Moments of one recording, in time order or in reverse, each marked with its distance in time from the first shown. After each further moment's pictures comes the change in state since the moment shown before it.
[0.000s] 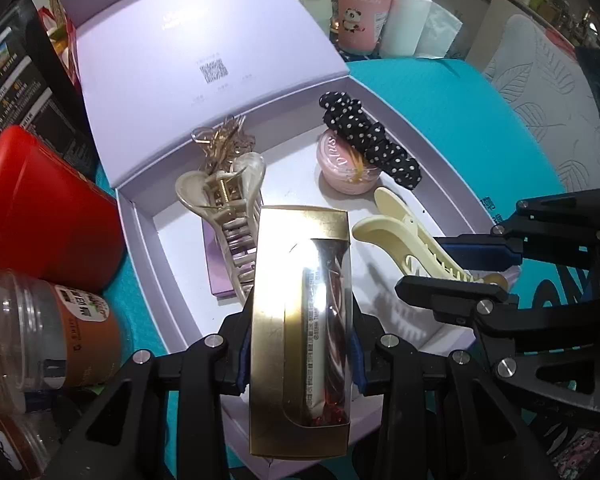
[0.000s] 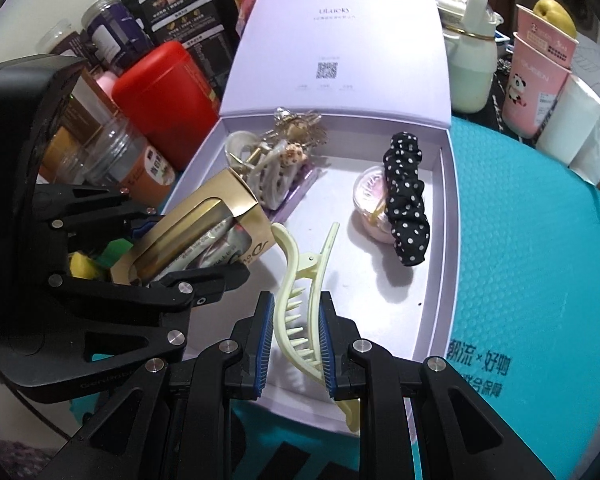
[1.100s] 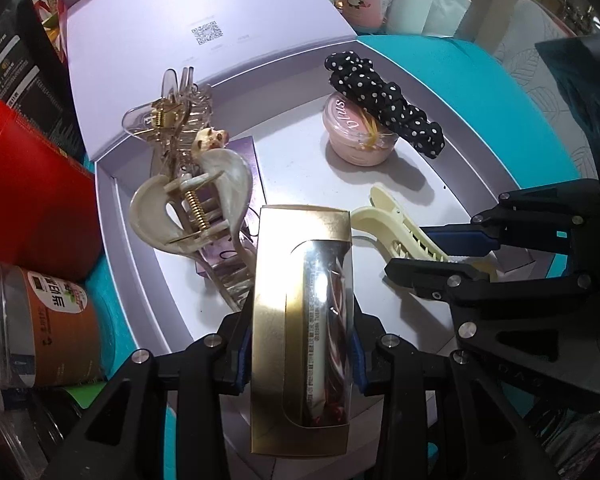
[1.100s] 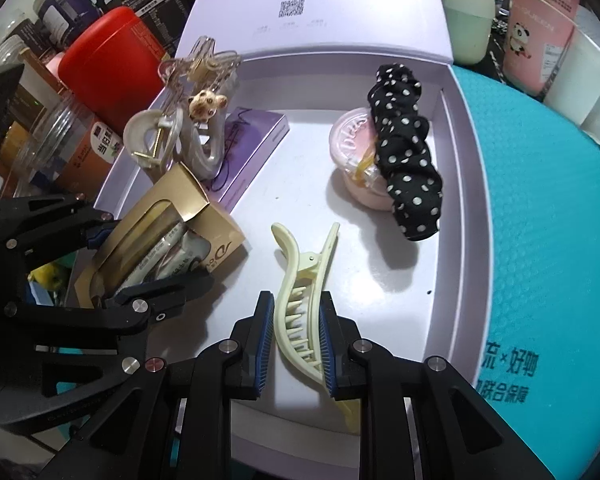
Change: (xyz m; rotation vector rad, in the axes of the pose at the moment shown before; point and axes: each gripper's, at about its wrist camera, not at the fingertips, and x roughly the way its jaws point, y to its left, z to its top) left arm 0.032 -0.013 -0.009 0.008 0.023 0.023; right arm 0.056 -0.006 0.002 0.052 0.071 -0.034
